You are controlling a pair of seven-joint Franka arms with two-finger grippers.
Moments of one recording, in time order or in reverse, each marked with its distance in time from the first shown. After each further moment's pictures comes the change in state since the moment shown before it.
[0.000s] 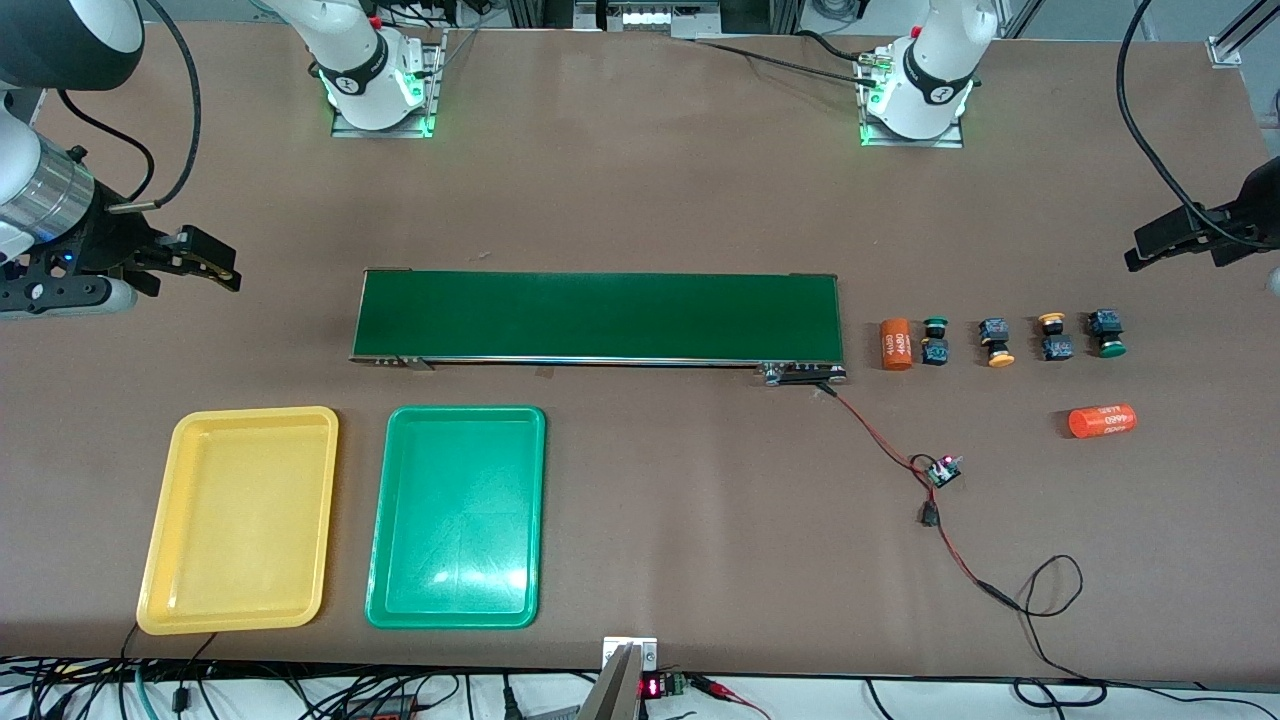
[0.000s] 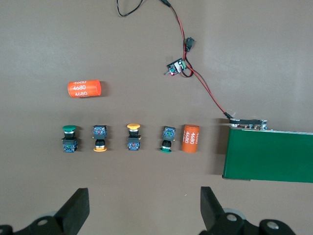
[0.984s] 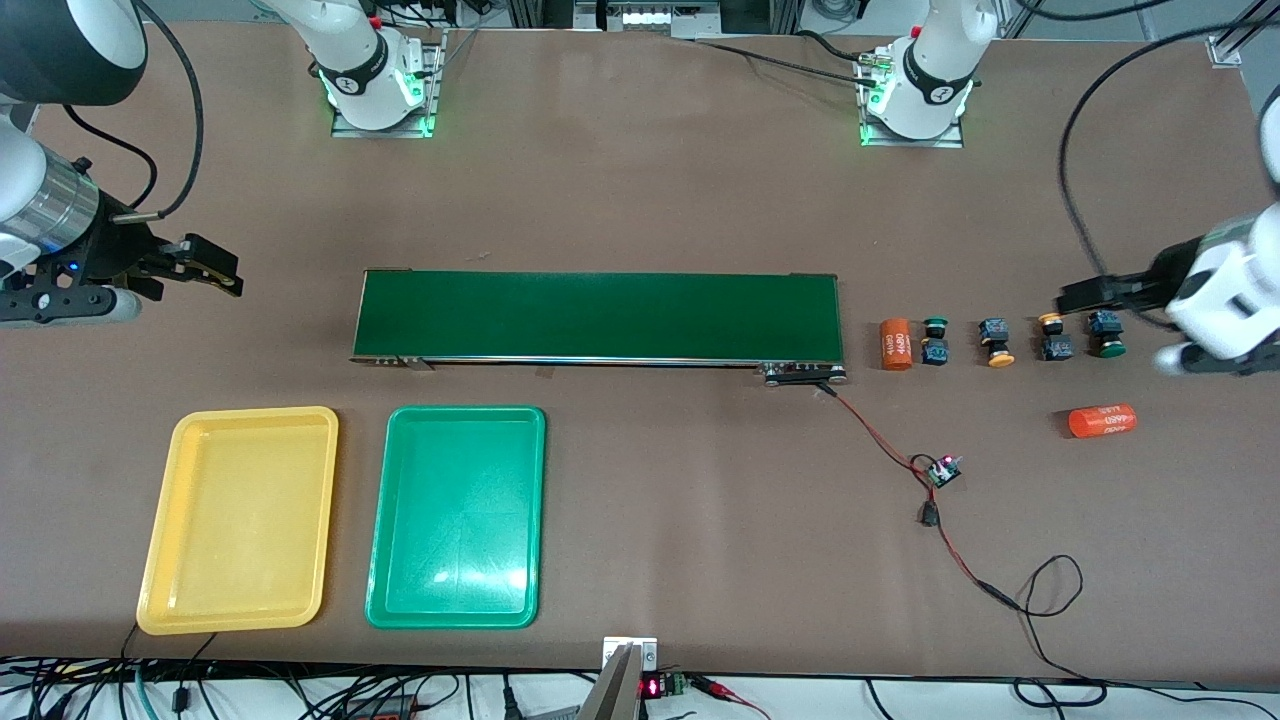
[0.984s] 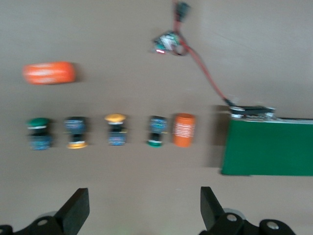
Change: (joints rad) left arm -0.019 0.190 -0.019 -0.010 -0.095 0.013 0.002; right arm -0.006 0.022 0.001 -0.001 0.000 0.003 0.001
